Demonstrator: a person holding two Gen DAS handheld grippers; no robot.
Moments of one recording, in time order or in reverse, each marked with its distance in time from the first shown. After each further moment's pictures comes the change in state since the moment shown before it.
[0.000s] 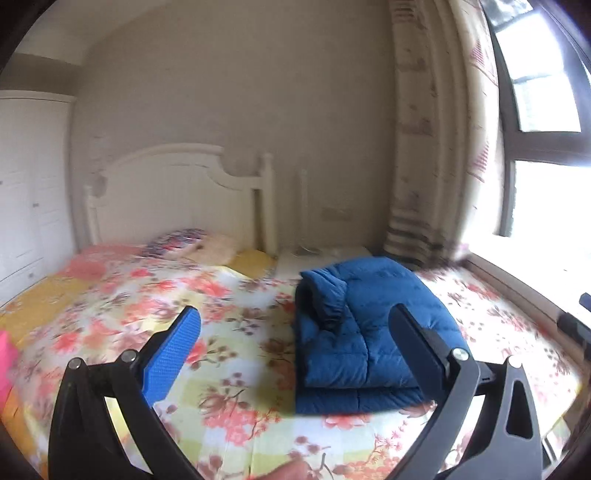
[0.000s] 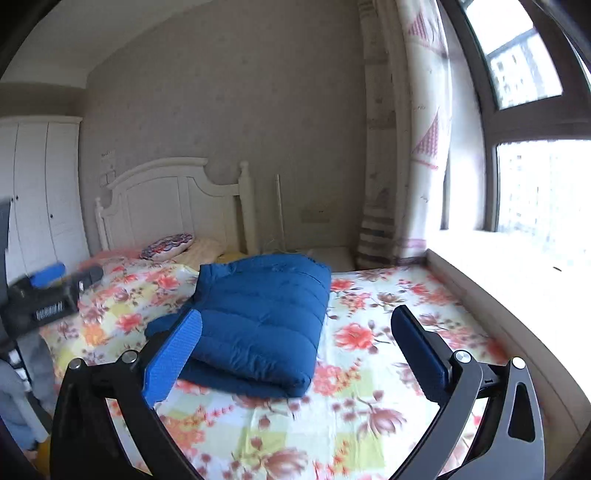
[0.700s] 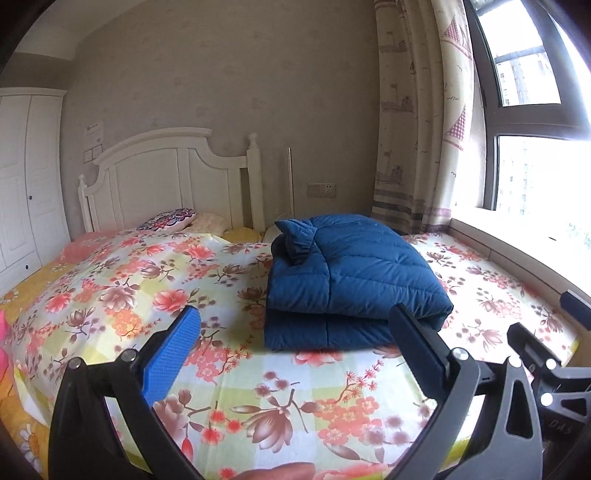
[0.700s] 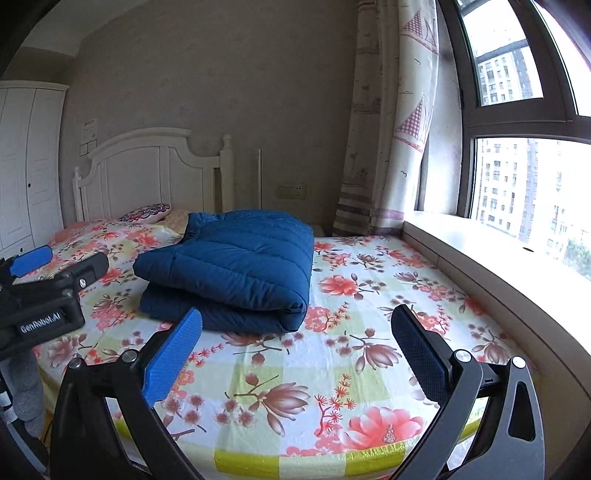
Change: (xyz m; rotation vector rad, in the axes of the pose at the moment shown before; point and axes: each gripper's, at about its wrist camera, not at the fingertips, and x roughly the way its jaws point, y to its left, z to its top) left arm -0.022 -0.033 -0.068 0.039 0.062 -0.044; right arm -0.016 0.033 -0.063 -0.051 0.048 -0.122
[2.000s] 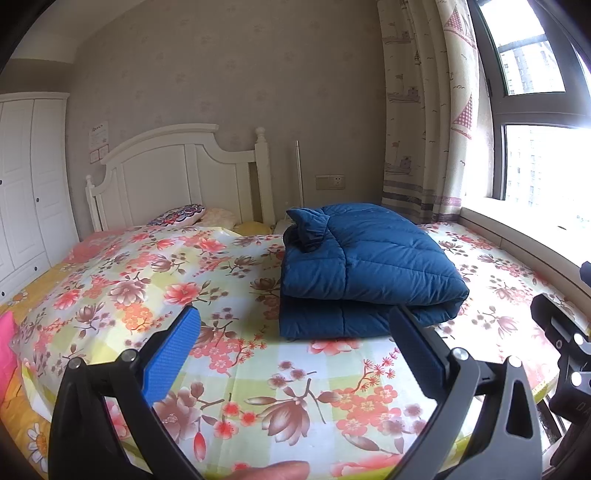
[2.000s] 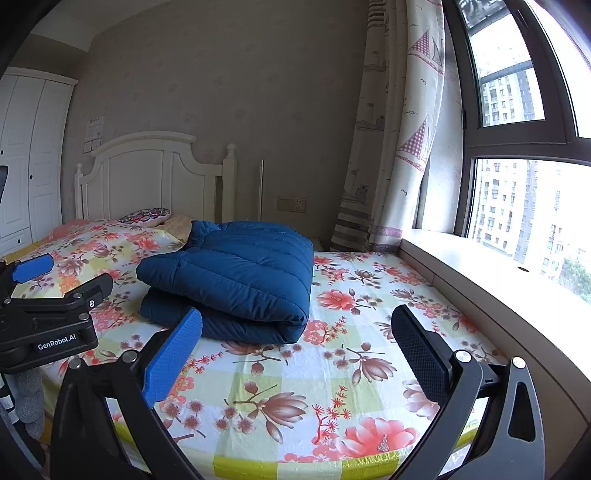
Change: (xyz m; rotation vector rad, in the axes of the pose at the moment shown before) left arm 0.003 0.012 -0.011 0.019 0.018 0.033; right arm -0.008 0.007 0.003 -0.045 -0.046 -0.017
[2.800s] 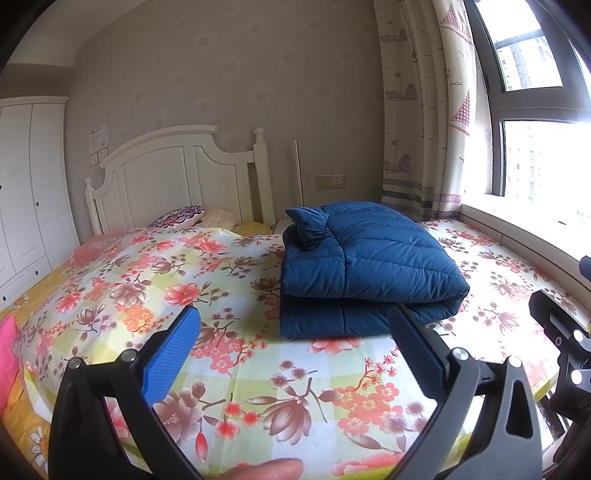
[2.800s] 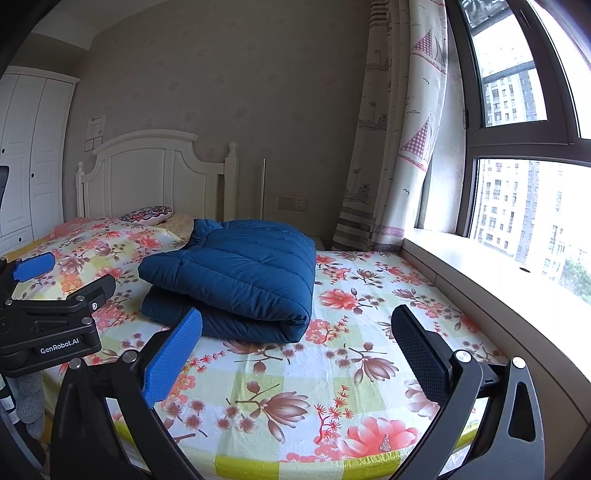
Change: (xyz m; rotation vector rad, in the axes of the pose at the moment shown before) left arm 0.001 0.001 -0.002 0.013 0.000 0.000; right arm 0.000 0.002 -0.001 -0.005 0.004 0.004
